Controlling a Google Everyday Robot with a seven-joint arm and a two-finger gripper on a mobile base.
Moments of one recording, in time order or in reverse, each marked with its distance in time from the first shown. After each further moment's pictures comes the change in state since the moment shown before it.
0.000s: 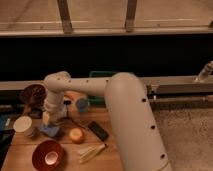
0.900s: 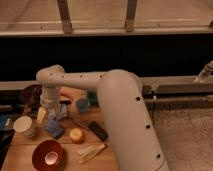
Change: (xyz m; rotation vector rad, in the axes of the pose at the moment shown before) arm -0.017 0.003 -0.046 0.138 0.042 0.005
